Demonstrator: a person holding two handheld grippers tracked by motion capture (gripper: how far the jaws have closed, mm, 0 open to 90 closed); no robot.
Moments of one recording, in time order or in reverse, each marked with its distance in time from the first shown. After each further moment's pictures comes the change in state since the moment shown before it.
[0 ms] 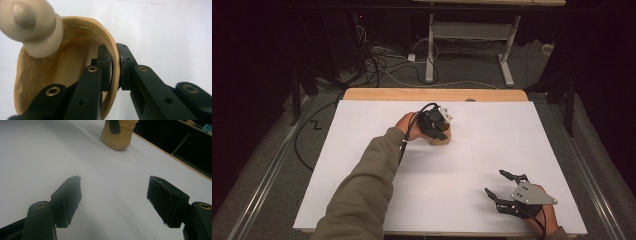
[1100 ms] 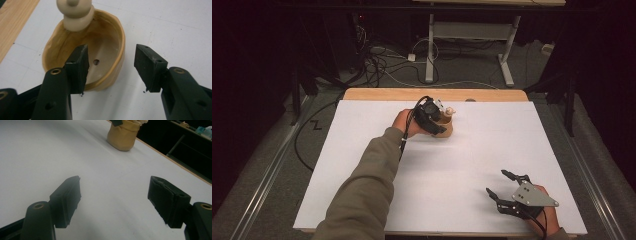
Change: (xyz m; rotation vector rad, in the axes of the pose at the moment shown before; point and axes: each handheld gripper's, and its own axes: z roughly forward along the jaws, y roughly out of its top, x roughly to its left) left arm 0.015 -0.005 -0.010 -0.097 0.186 -0.179; right arm 0.000 -0.001 -0.003 -0.008 -0.032 -0.016
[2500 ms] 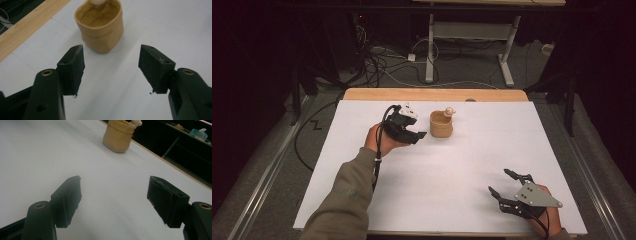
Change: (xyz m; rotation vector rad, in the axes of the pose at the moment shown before) left arm -0.039 -0.061 -0.073 -0.153 0.138 -0.190; right arm -0.004 0.000 -0.004 -0.014 -0.023 -0.001
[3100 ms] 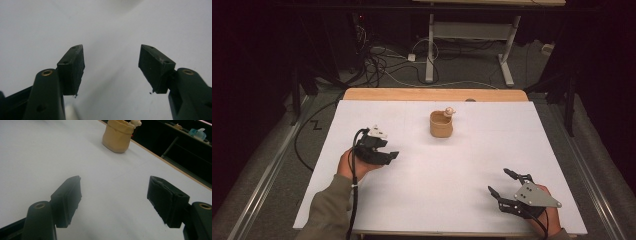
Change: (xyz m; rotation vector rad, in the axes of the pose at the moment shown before) left arm -0.006 -0.083 -0.033 0.064 0.054 -0.169; right arm 0.001 0.001 0.001 0.003 -0.010 0.004
